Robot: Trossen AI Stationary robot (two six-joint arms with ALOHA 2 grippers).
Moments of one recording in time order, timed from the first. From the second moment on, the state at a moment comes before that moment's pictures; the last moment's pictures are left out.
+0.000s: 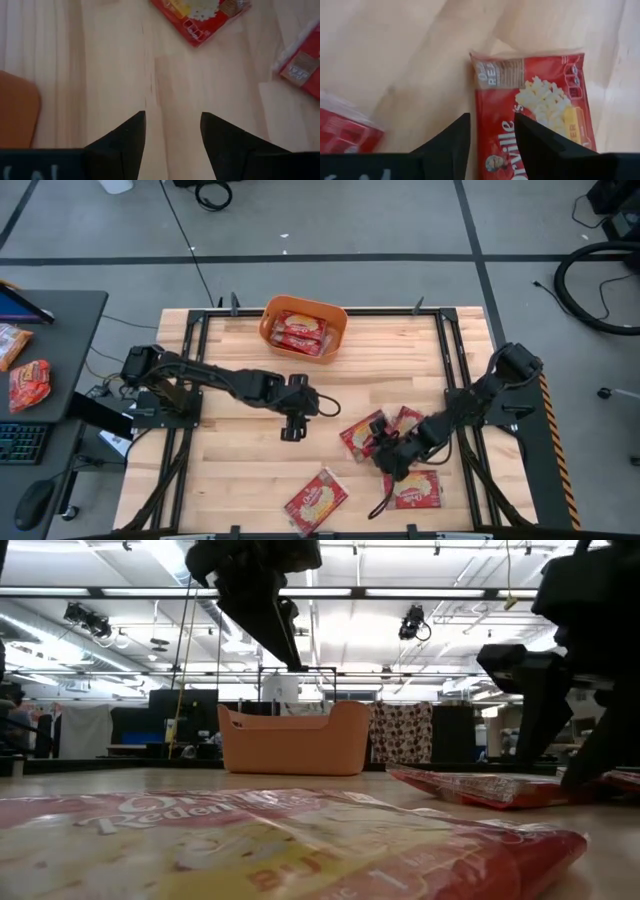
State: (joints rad) left arm -0.15 1.67 1.27 -0.61 -0.13 0.03; right arm 0.59 1.62 0.70 -0.13 0.36 -0.01
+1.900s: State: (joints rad) left arm -0.27 1.93 1.27 -0.11 -0.28 0.35; right arm 0.35 1.41 0.75 0.08 0.10 0.22
